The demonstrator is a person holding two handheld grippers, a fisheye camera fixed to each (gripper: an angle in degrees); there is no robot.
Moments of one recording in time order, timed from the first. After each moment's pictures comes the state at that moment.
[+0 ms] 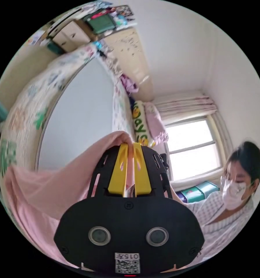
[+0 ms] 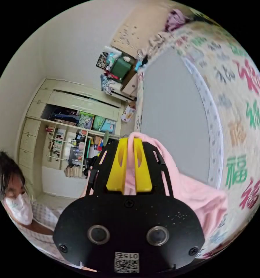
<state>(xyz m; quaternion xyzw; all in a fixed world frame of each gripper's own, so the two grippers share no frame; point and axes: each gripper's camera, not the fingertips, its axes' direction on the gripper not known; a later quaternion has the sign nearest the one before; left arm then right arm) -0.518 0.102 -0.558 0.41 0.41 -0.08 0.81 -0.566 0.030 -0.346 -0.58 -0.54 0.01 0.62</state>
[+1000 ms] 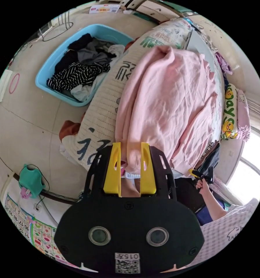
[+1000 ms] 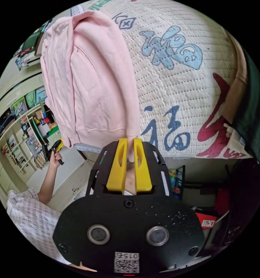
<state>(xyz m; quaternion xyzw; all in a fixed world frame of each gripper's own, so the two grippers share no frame) -0.486 0.338 -0.369 0.07 0.15 -0.31 0.93 -0.374 0.107 -0.526 -0.85 -0.22 -0.11 0.47</state>
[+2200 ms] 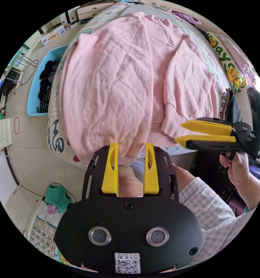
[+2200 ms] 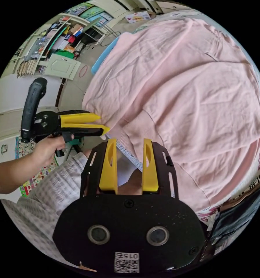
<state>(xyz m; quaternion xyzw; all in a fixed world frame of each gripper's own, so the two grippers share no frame) -0.229 0.334 -0.320 0.04 0.00 -0.16 0.99 -0.783 -0.054 -0.801 -0.66 -0.40 -0.47 0.42</state>
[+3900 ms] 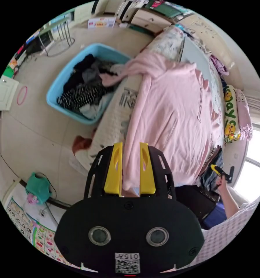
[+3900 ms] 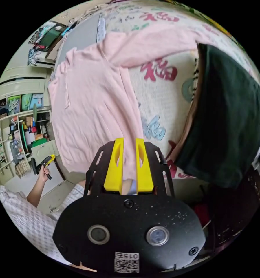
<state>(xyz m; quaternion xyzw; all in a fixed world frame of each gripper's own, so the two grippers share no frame) -0.461 0.382 -0.416 0.08 0.14 -0.32 0.93 -0.366 -0.090 -0.592 -0.75 -0.20 -0.18 0.61</state>
